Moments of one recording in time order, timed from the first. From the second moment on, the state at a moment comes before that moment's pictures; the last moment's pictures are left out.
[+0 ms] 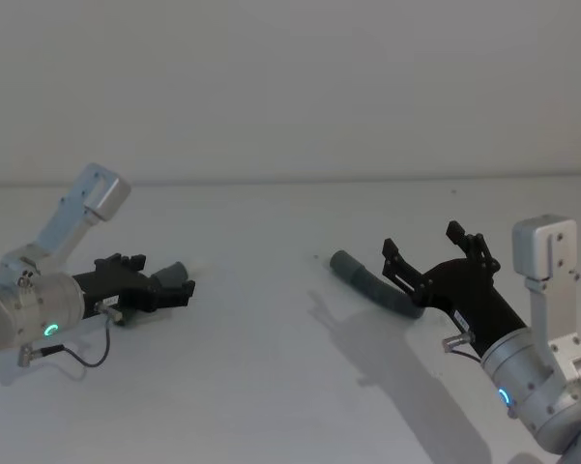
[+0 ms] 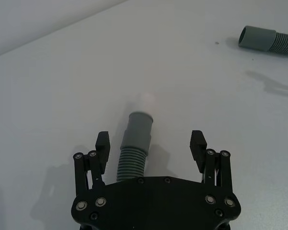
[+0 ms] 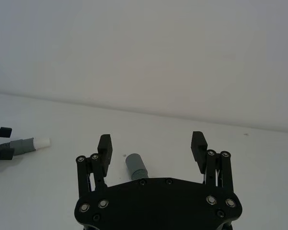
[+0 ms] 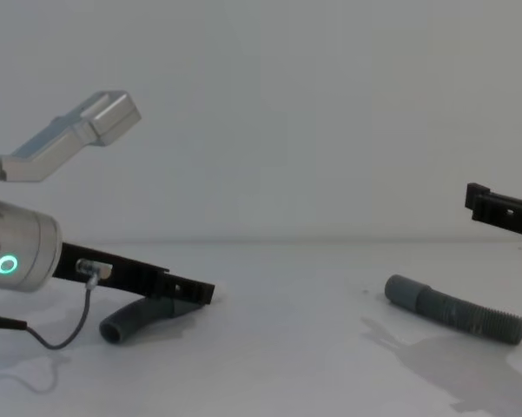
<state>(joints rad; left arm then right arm) -0.51 0.43 0.49 -1.39 -0.41 0.52 -0.41 -0.01 0.34 -0.23 -1.77 0.29 0.03 0.07</state>
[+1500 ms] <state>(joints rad) -0.52 0.43 0.50 -1.35 -0.37 0.53 -0.42 -0.01 0.34 -0.23 -1.77 0.29 0.03 0.07</state>
